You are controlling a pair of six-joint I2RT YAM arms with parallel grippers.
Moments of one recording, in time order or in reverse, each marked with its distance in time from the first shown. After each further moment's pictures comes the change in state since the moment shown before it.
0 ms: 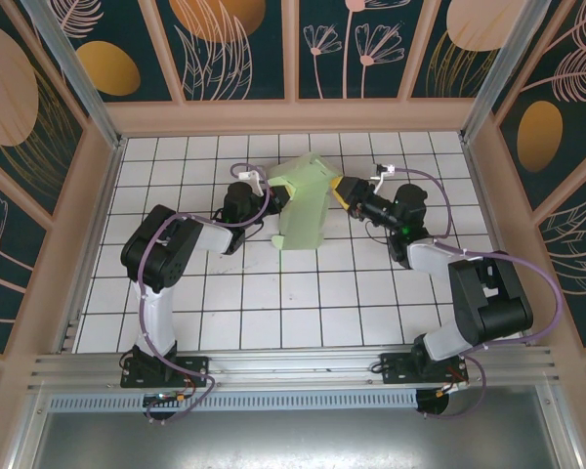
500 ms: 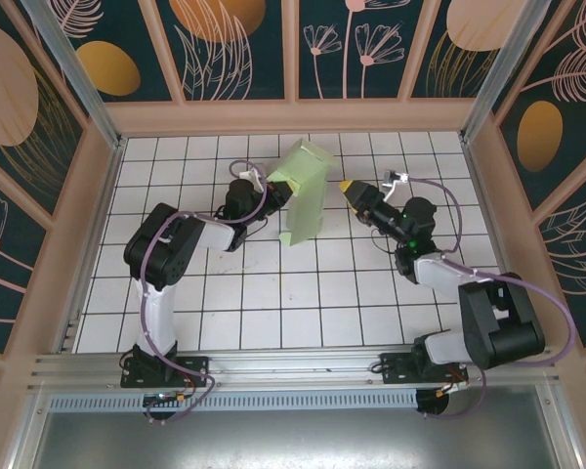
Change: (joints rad) left arm 0.000 0.031 0.044 0.019 0.046 -0.232; right arm -0.014 -0.149 -0.127 0.029 0.135 -0.034
